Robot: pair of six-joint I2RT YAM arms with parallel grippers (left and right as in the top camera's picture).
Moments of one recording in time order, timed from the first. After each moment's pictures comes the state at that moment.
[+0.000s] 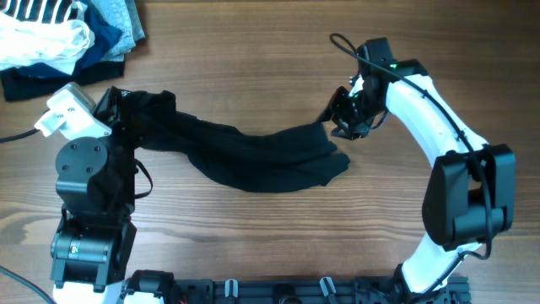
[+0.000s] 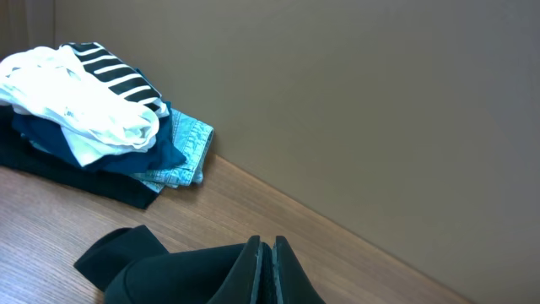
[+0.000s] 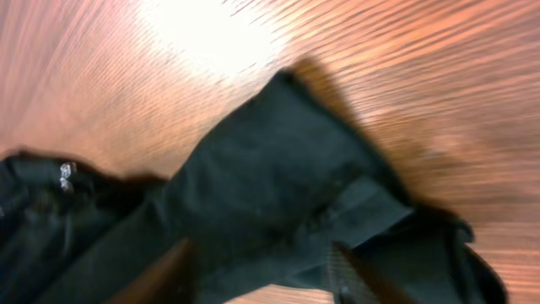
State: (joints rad) left arm -0.11 0.78 0.90 -0.31 -0.29 -0.53; right arm 0.20 1.90 1.41 -0.94 -0.48 0.70
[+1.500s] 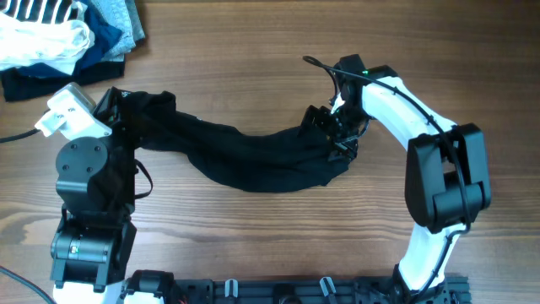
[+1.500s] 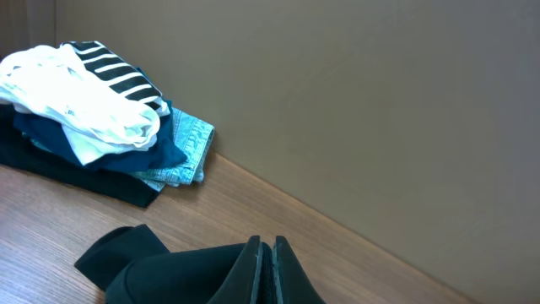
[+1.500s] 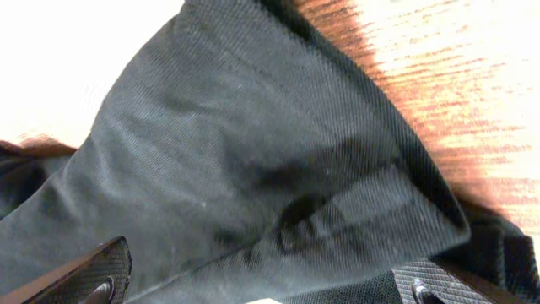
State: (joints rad) left arm -0.11 0.78 0.90 -0.32 -0.29 -0.53; right arm 0.26 2.03 1.41 -1.01 -0.48 0.64
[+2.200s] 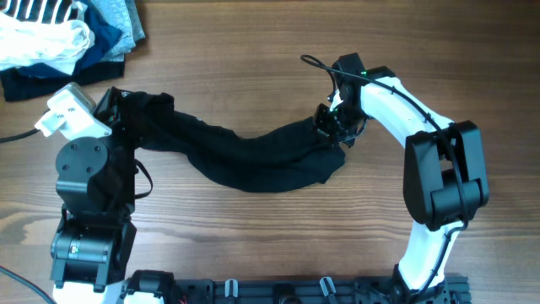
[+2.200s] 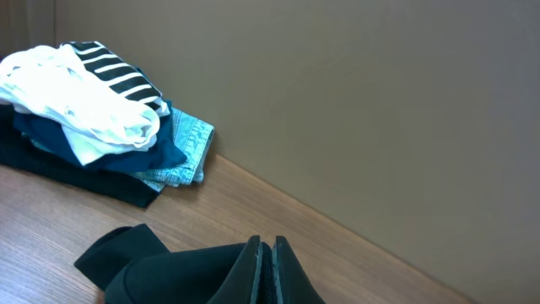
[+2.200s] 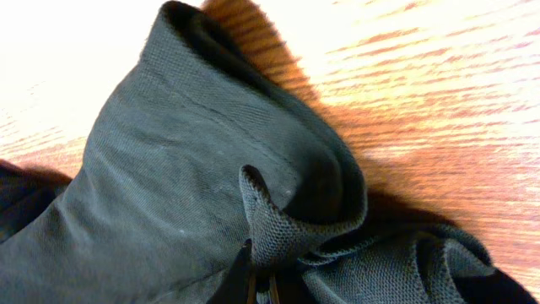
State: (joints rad) left arm -0.11 0.78 0.90 -0.31 -0.29 -0.53; right arm 0.26 2.05 1.41 -0.94 -0.44 0.61
